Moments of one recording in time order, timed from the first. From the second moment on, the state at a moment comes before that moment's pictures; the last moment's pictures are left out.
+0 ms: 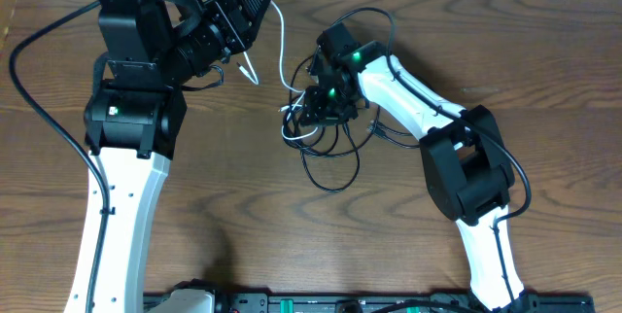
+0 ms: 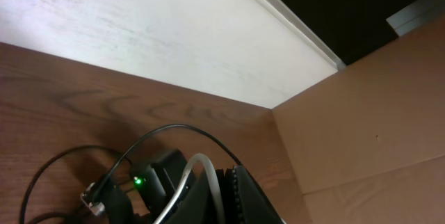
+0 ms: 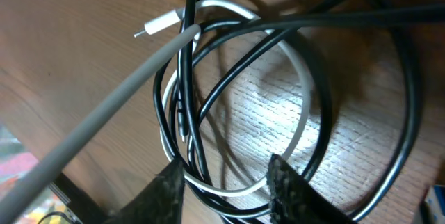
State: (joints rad) left arm -0.10 1.35 1.48 -0.43 0.58 -0.66; right arm 0.54 2.28 1.81 -0.88 -0.53 0.40
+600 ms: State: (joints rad) left arm -0.10 1.35 1.48 -0.43 0.57 -0.66; right arm 0.55 2.28 1.81 -0.91 -0.46 0.44
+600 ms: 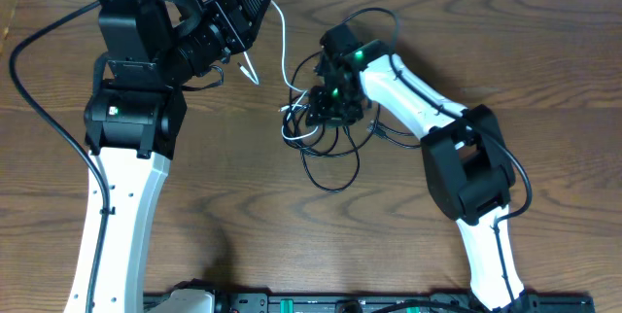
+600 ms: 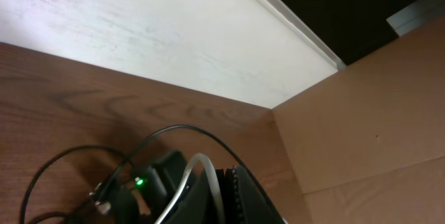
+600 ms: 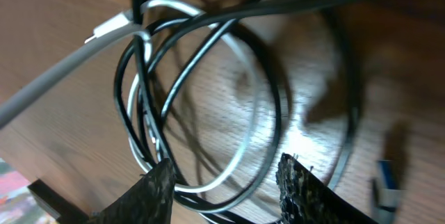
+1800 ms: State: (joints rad) left arm -0.01 1.27 1.49 -0.21 0.58 -0.87; right arm 0.56 2.33 1.82 -0.90 -0.39 0.45
